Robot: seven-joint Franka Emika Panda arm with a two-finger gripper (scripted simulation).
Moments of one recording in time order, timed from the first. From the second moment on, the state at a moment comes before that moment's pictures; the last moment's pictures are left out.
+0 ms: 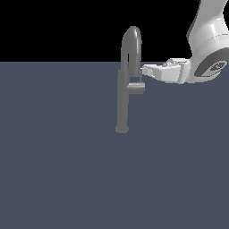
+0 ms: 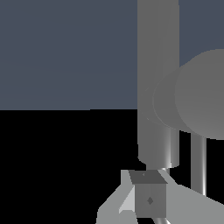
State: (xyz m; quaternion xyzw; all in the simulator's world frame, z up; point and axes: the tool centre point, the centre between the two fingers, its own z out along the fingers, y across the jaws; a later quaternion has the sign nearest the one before) arm 0.060 -0.092 0.252 -0.51 0.49 0.51 0.49
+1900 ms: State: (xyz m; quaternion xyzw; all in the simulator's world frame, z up) arm -0.015 -0.096 0.249 -0.52 0.48 0.50 0.49
